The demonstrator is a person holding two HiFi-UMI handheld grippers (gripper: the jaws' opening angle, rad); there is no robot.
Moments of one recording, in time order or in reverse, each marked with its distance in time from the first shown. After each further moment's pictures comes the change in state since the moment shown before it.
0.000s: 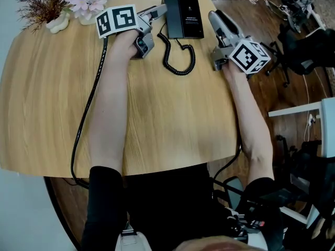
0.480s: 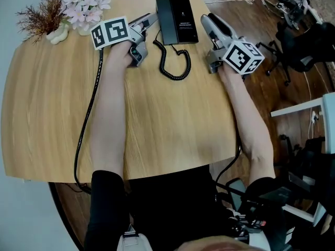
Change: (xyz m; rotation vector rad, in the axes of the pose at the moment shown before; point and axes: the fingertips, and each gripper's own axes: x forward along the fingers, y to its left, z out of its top) left arm -0.004 0.000 0.002 0.035 -0.008 -0.014; right arm -0.001 -0.003 0.002 0.003 -0.003 -0.017
